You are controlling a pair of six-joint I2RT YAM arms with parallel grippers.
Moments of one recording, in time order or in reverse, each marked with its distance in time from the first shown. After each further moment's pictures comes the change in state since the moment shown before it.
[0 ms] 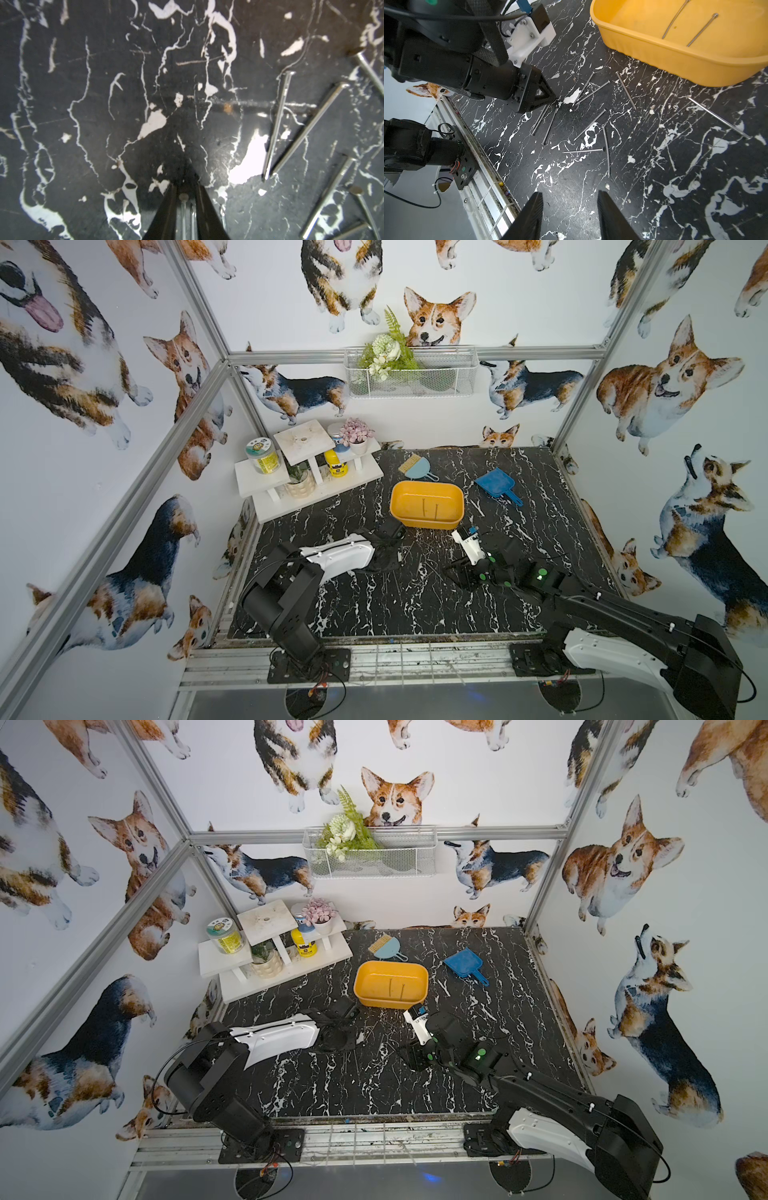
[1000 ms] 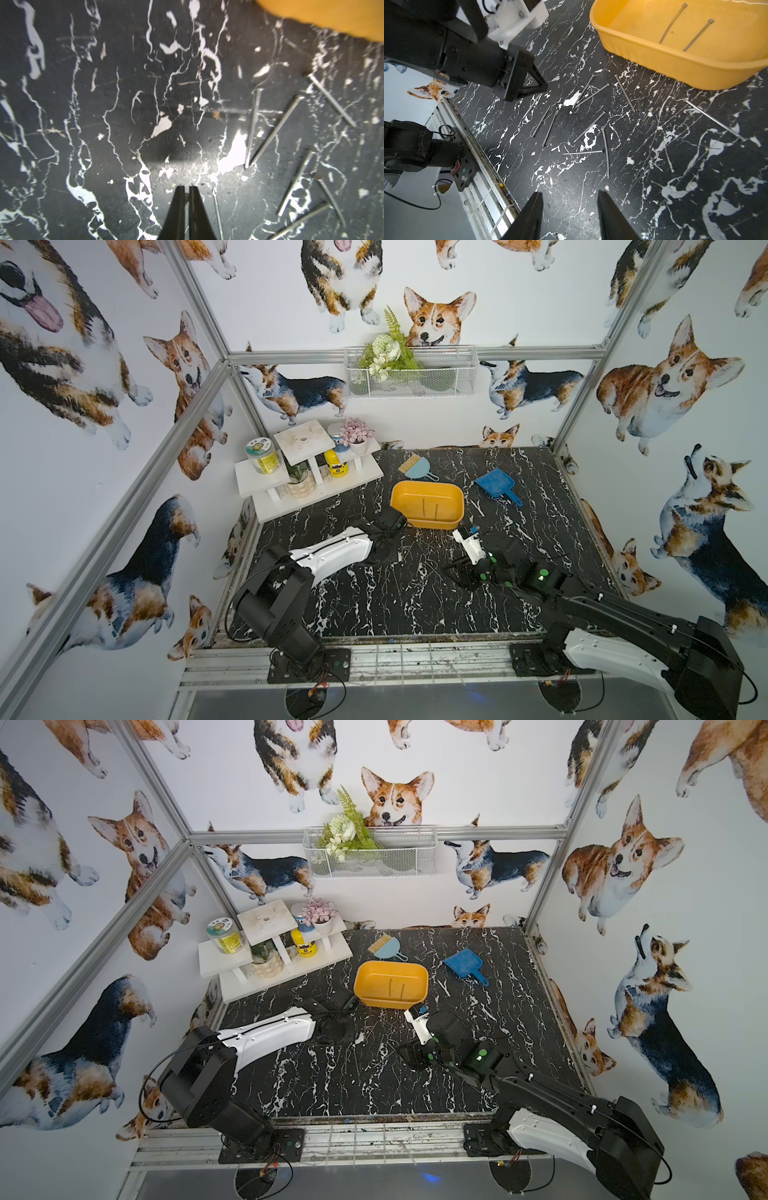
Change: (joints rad) left arm 0.017 -0.043 0.122 -0.143 -0.023 0.035; right arm 0.000 -0.011 0.001 0.000 0.007 0.000
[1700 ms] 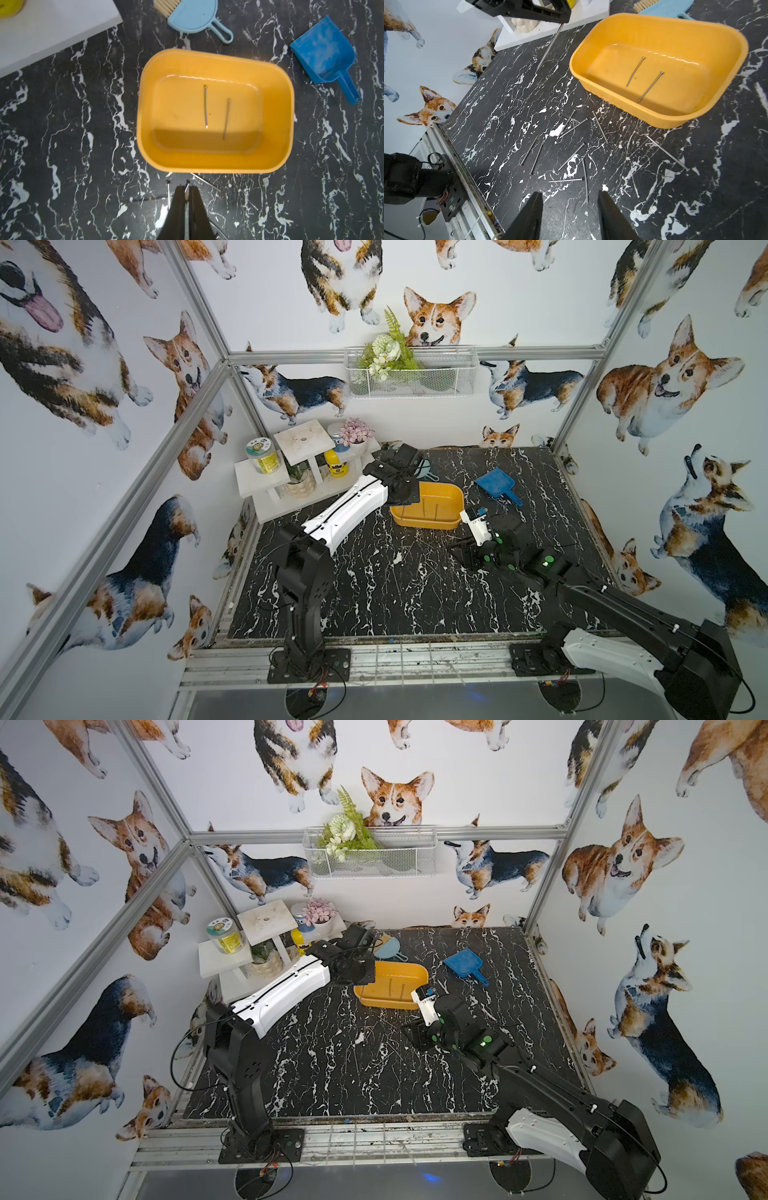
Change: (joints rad) left arm 0.051 0.339 0.816 -0.233 0.029 0.150; right arm -0.146 0.034 0.108 -0.017 -0.012 -0.078
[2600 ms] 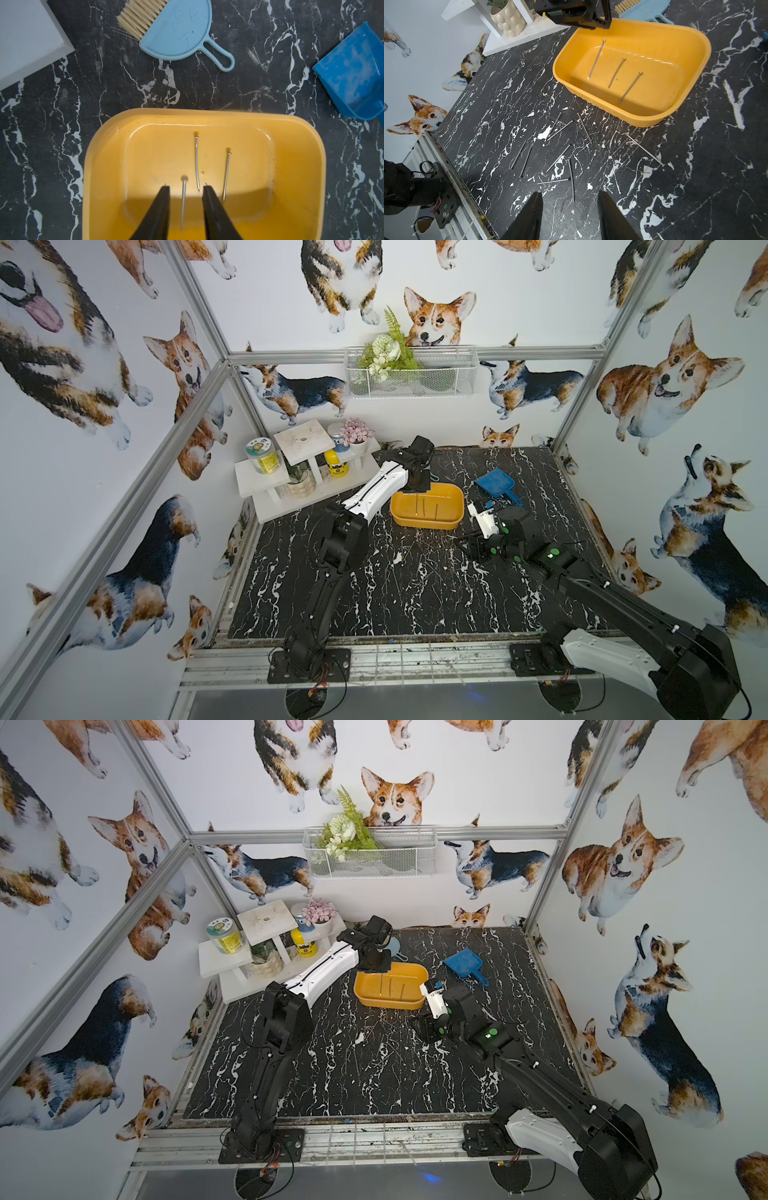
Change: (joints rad) left arm 0.037 0.402 0.419 -0.070 0.031 0.048; right arm -0.098 0.009 0.026 -0.051 -0.049 -0.034
